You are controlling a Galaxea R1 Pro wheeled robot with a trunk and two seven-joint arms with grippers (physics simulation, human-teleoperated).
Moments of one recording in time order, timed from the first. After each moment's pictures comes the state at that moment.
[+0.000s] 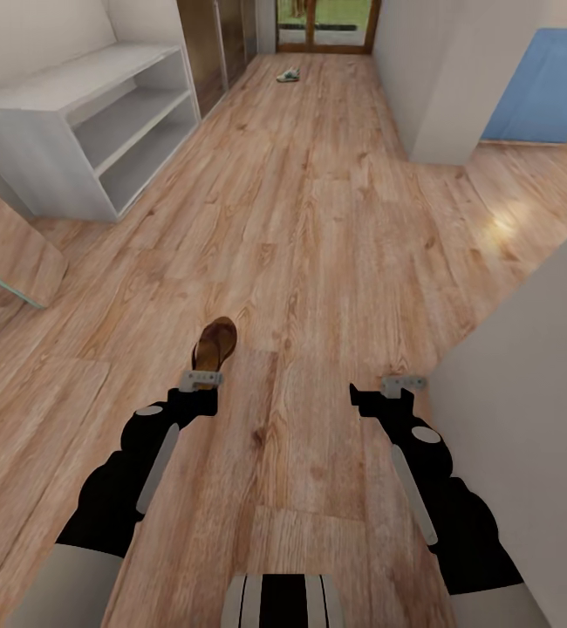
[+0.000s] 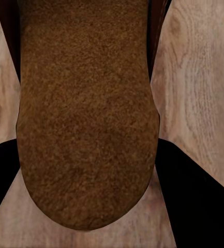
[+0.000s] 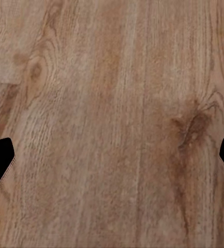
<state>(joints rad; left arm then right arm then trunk) -0.60 -0.01 -0.13 -1.34 0.09 0.69 0.02 -0.50 0.02 0.11 -1.44 -0.07 0.50 -0.14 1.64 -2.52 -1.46</state>
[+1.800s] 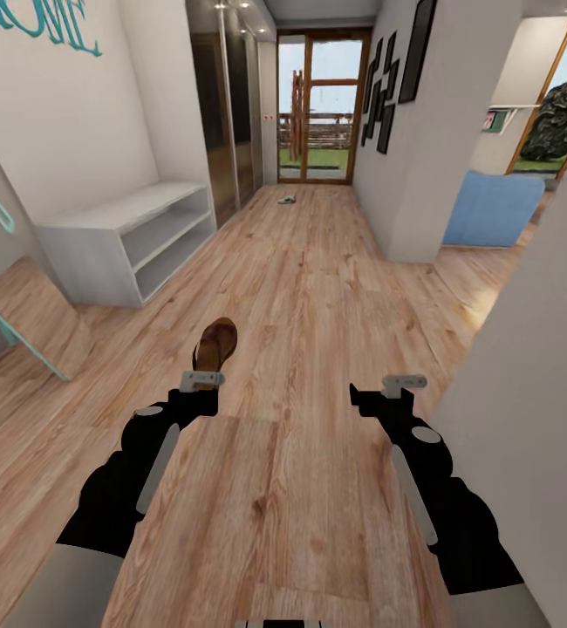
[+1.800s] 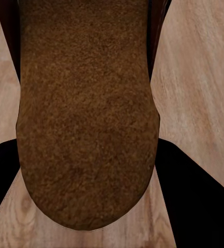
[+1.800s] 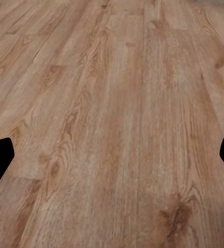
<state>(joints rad) -0.60 -0.01 -0.13 -1.34 0.10 0.69 0.02 -0.50 0.02 0.11 -1.44 -0.07 0.50 -0.14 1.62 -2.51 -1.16</state>
